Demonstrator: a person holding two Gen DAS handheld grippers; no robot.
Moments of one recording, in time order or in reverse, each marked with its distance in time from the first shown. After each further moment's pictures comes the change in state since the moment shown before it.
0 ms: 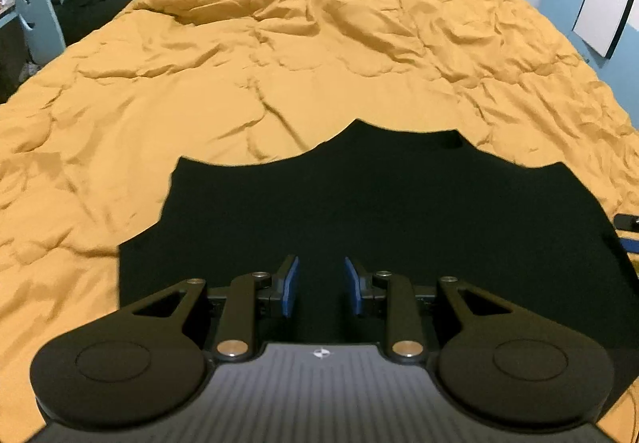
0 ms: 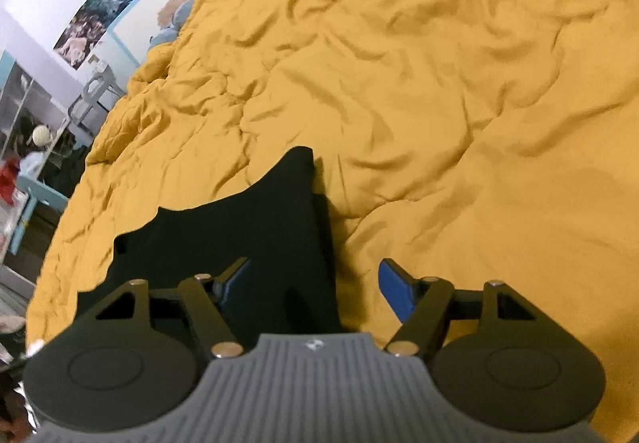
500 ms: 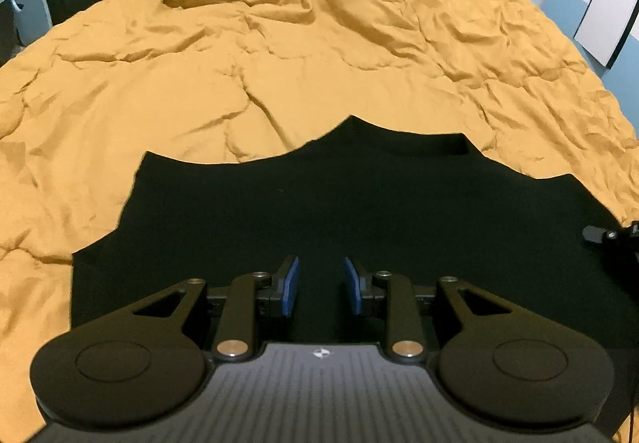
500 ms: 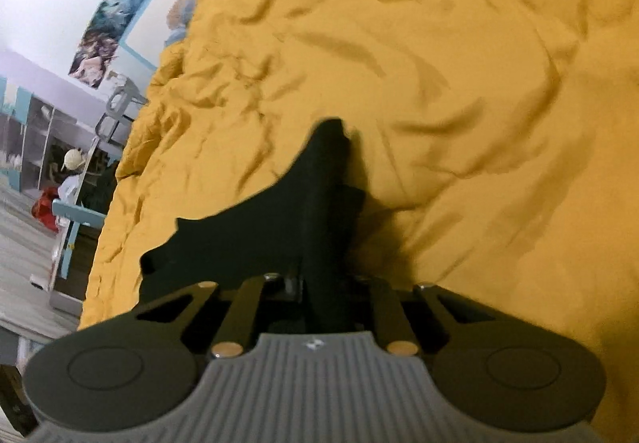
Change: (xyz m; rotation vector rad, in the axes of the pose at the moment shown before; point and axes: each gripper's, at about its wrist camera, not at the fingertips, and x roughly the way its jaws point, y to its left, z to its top) left arm 0.032 0.002 0.008 -0.041 0.020 -0.029; right arm 0.049 0.016 0.004 0.081 0.024 0.138
